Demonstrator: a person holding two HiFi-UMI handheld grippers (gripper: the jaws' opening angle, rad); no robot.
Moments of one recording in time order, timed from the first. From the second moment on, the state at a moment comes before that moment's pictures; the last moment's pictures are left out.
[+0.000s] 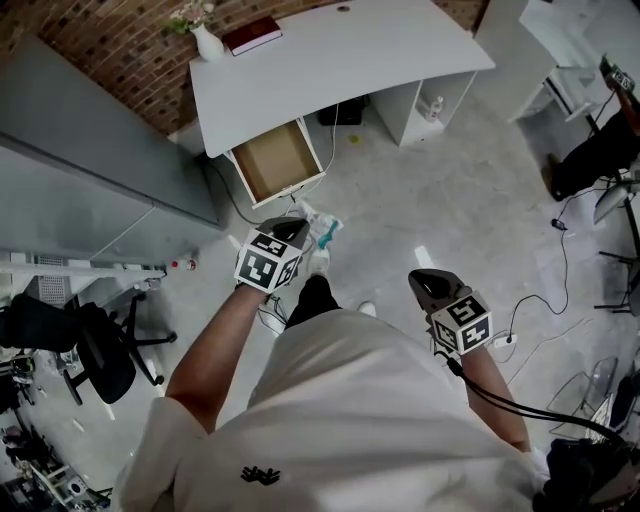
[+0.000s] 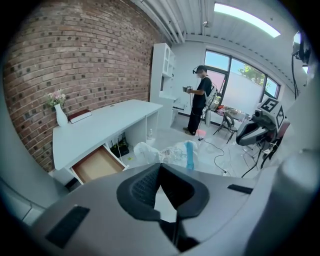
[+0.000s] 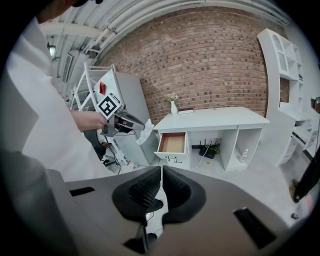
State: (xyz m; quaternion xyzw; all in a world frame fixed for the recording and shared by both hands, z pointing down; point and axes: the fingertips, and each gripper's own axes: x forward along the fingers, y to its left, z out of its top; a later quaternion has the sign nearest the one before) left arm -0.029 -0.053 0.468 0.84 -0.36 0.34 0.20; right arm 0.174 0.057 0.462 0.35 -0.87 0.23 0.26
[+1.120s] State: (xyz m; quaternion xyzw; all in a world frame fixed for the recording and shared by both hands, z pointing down) left arm 0.019 0.027 0.434 0.87 -0.32 0.33 0.19; right arm 0.182 0.097 0.448 0.34 -0.88 0.22 0.26
